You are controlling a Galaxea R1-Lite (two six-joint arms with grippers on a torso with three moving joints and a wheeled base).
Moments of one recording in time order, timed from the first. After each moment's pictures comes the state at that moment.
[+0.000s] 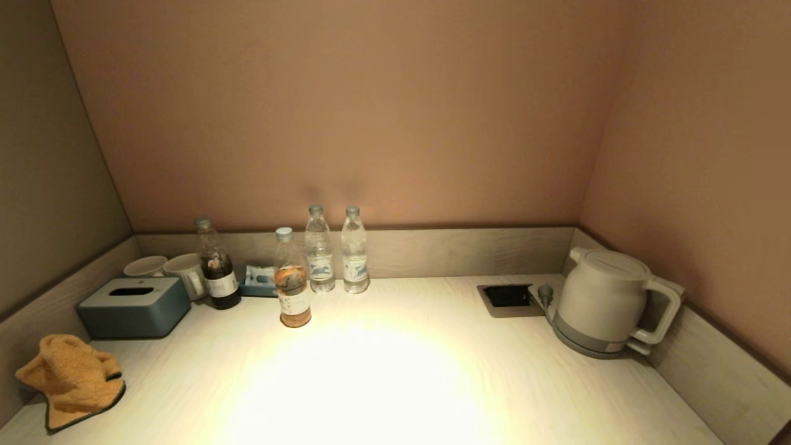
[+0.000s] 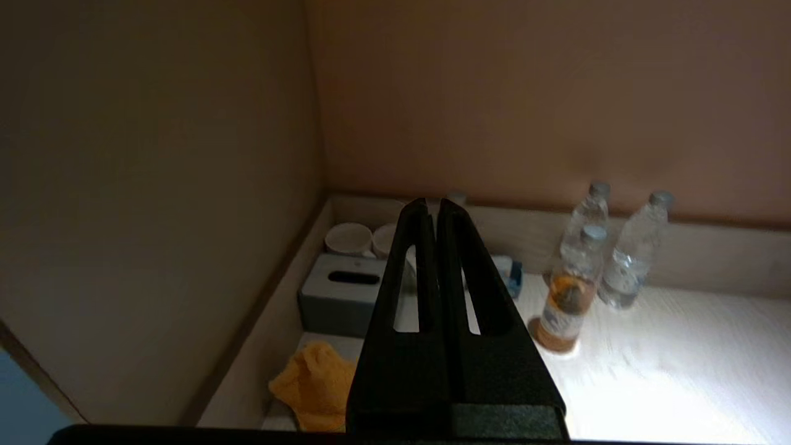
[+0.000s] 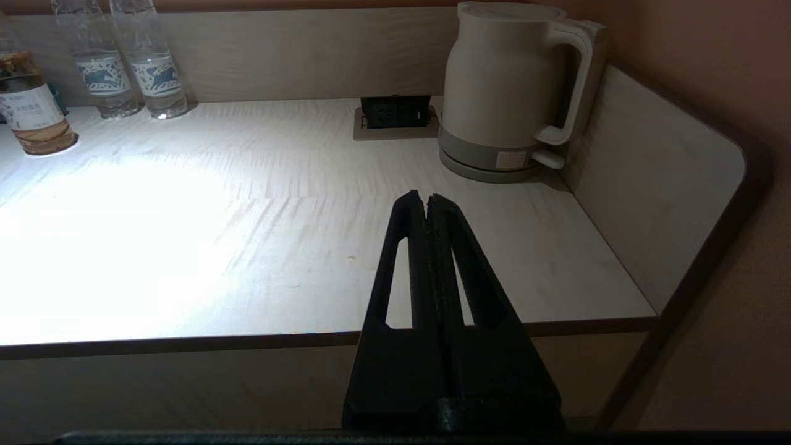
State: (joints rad) left arm 0.36 0.91 -1.16 0.19 -0.19 -0.01; right arm 0.00 0.00 0.00 0.00 0.00 0.01
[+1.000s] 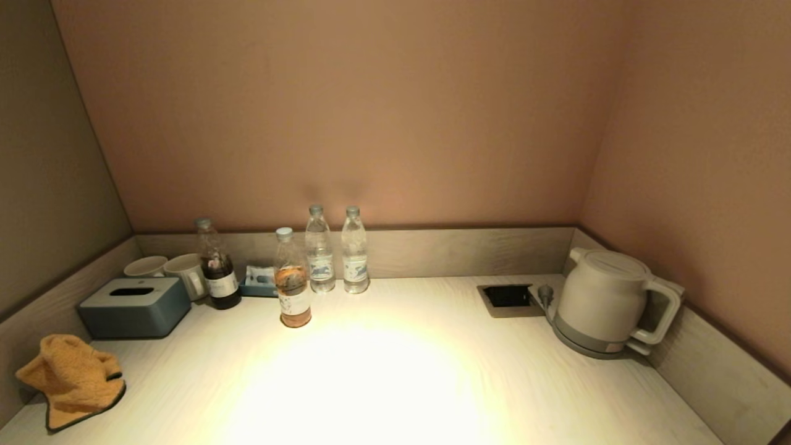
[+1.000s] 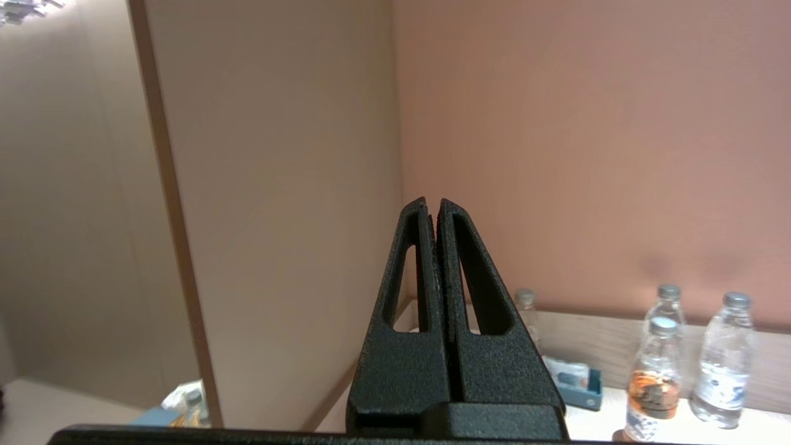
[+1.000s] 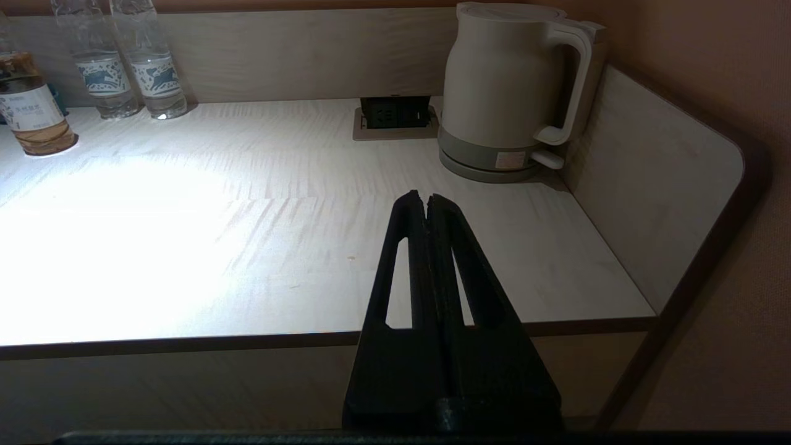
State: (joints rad) left arm 0.14 0.52 -0.86 -0.07 0.16 0.16; right arm 0.00 0.00 0.00 0.00 -0.01 0.01
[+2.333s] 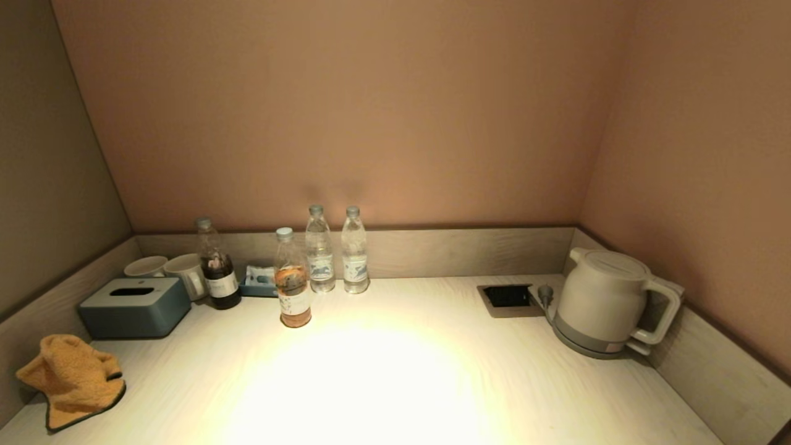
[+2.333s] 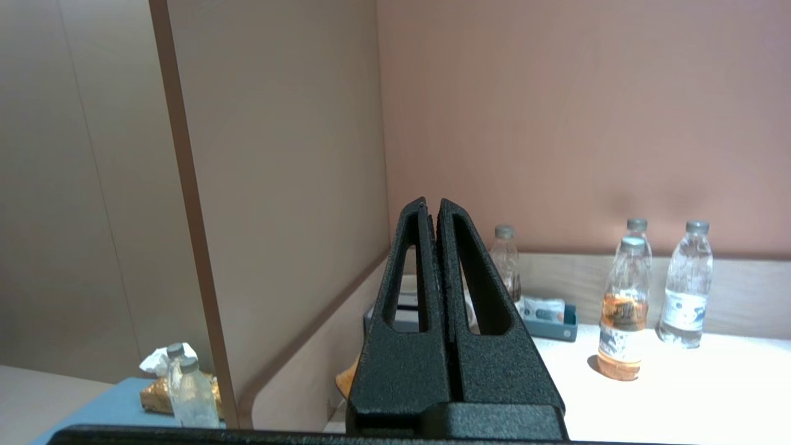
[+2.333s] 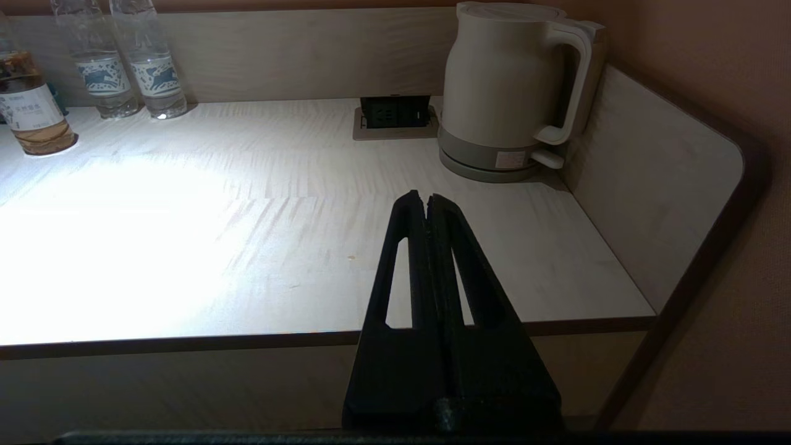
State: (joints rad) left arm 0.00 0.10 -0.57 0.06 0.22 0.17; right arm 0.00 0.00 0.00 0.00 0.00 0.01
